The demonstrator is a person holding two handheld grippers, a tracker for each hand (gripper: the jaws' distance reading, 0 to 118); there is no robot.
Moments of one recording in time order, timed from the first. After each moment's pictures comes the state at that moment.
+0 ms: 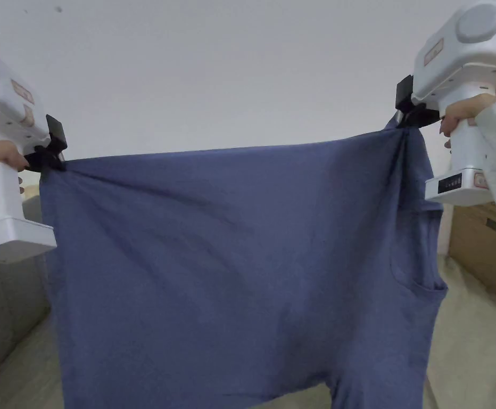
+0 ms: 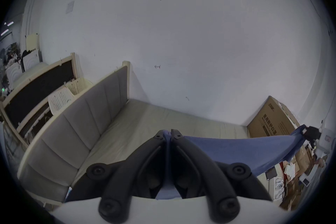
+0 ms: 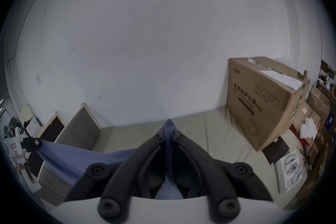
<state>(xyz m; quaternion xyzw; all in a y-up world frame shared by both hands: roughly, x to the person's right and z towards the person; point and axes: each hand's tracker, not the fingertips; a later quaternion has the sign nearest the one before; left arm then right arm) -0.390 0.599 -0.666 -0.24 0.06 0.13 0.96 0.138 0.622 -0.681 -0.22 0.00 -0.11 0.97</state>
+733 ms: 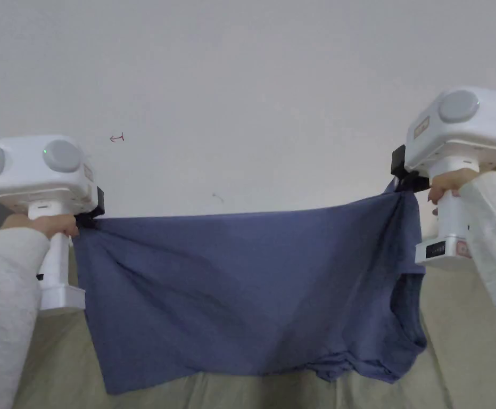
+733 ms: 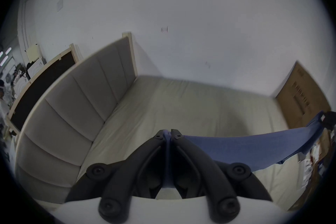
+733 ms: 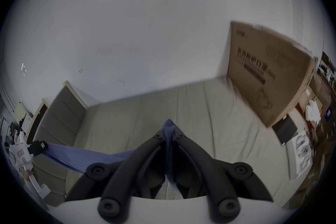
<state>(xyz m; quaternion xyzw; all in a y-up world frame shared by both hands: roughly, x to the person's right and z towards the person) -0.366 0.405 -0.767 -0.35 0.11 0.04 0.93 0.133 0.450 -0.799 -0.34 -0.03 -0.11 0.93</state>
